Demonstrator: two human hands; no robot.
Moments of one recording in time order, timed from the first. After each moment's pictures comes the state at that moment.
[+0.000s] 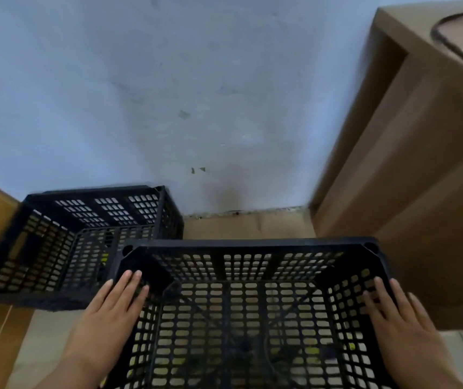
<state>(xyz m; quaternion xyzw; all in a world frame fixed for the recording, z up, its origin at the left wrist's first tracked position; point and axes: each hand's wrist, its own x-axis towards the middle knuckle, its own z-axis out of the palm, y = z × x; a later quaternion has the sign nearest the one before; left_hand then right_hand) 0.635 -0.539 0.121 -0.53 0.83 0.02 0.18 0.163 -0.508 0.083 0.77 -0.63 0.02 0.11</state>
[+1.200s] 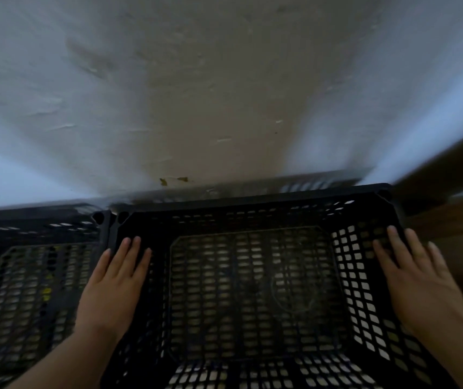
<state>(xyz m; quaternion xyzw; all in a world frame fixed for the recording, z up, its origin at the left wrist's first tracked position) 0.633 -0.829 -0.084 -0.60 0.79 0.01 0.16 0.159 -0.812 -0.081 0.73 -0.67 -0.14 0.02</state>
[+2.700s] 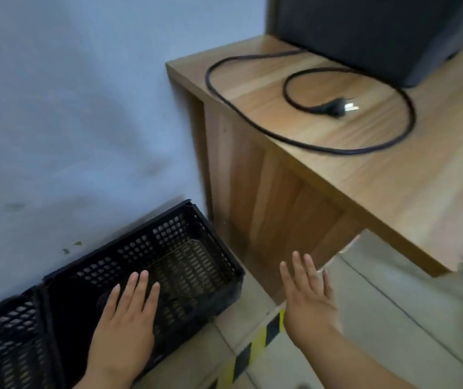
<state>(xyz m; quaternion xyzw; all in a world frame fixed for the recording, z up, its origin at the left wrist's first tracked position) 0.447 -0.634 0.163 -0.39 0.92 0.01 0.06 0.185 -0.493 0.199 0.45 -0.87 -0.12 -0.17</state>
